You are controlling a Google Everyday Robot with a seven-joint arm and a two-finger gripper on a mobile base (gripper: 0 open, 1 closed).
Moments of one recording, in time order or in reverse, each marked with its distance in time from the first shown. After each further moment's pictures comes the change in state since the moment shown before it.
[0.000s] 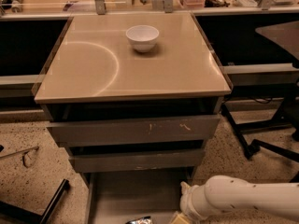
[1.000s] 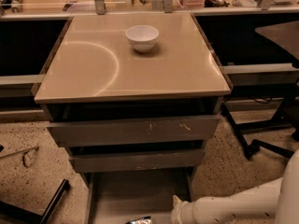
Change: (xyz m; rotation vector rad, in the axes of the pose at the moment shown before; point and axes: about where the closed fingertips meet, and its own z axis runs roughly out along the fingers) arm 0.036 0.010 0.113 -0.005 -0.053 0.062
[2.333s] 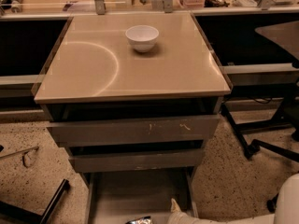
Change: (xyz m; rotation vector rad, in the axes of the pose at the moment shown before) arm 0.029 -0.039 0.102 0.159 -0.256 0.086
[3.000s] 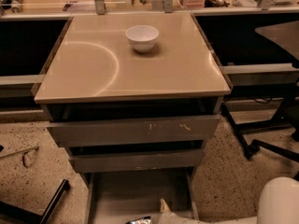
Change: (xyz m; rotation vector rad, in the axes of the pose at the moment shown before) arm 0.004 0.011 0.060 -0.032 -0.054 -0.051
